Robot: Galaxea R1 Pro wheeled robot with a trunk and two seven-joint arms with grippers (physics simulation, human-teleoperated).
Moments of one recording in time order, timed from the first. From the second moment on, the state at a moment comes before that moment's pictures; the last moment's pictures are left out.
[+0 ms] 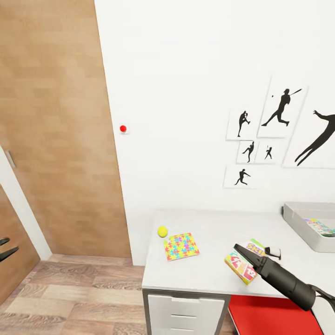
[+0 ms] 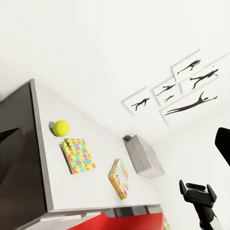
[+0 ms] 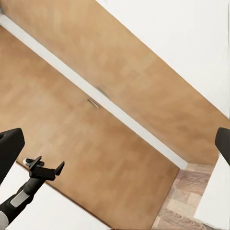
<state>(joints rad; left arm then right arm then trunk) -0.38 0.74 0.55 -0.69 0.42 0.83 -1.57 -0.08 -0.21 -0.30 -1.51 -0.81 0.75 0.94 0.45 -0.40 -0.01</state>
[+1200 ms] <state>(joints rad) -0.37 0.65 0.56 -0.67 0.42 0.79 -1.57 0.01 -0.17 -0.33 -1.53 -0.81 0.71 0.74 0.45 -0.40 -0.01</state>
